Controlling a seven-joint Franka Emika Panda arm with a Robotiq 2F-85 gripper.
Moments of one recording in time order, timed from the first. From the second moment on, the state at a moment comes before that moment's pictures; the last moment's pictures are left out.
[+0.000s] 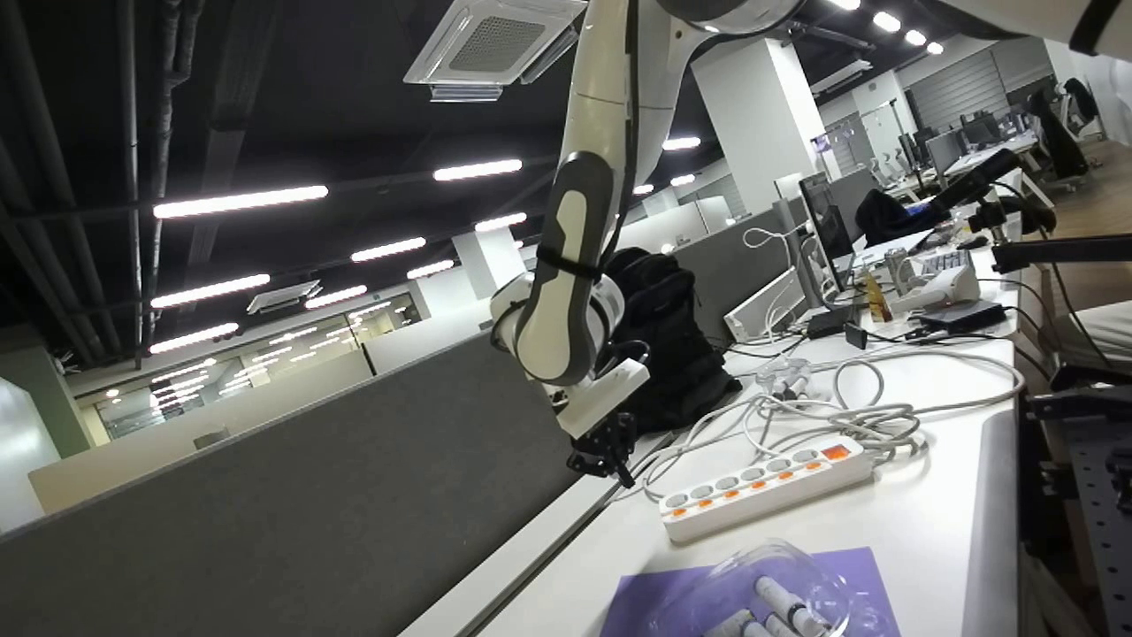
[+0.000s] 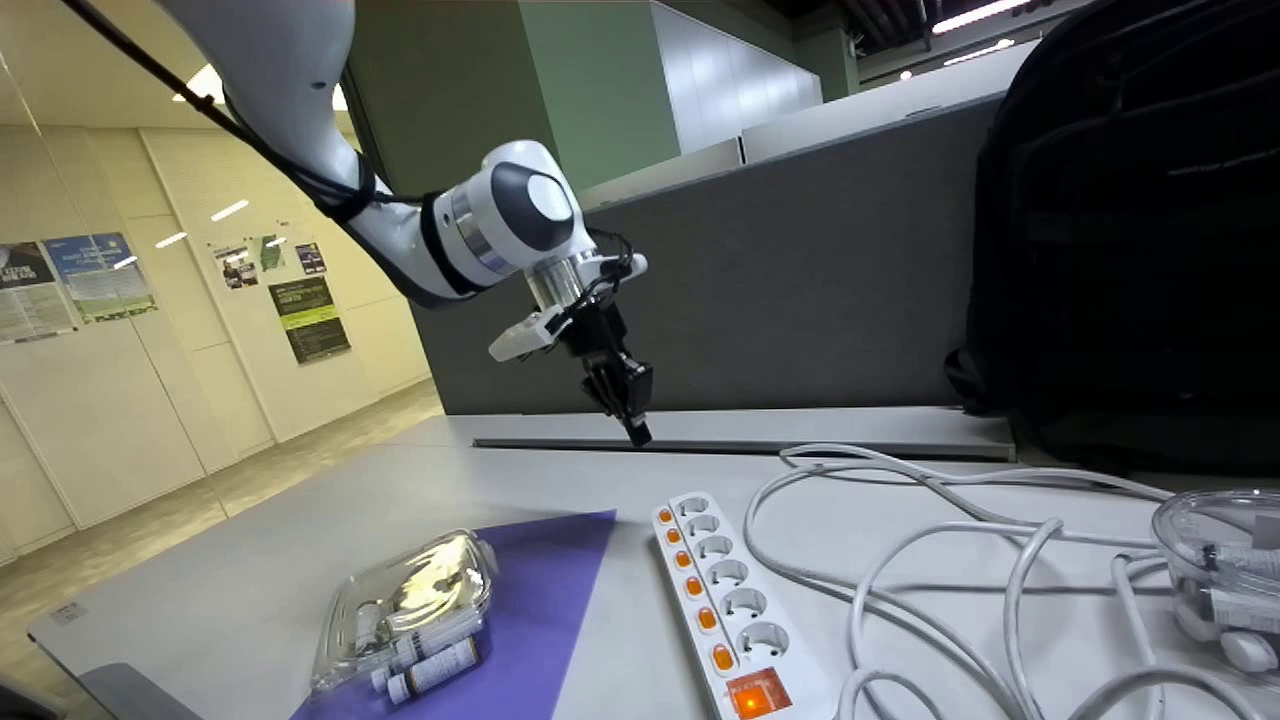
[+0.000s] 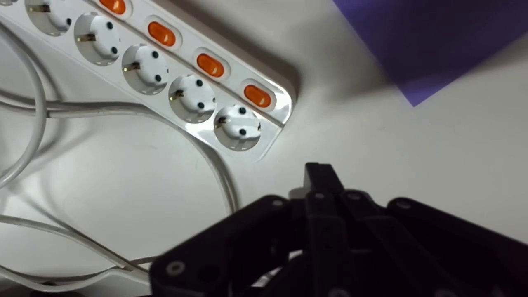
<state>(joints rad) 0.14 0.58 -0.10 -1.85 -0.21 2.43 0.58</state>
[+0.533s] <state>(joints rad) 0.13 0.59 -0.10 -1.91 -0.12 2.47 0.50</state>
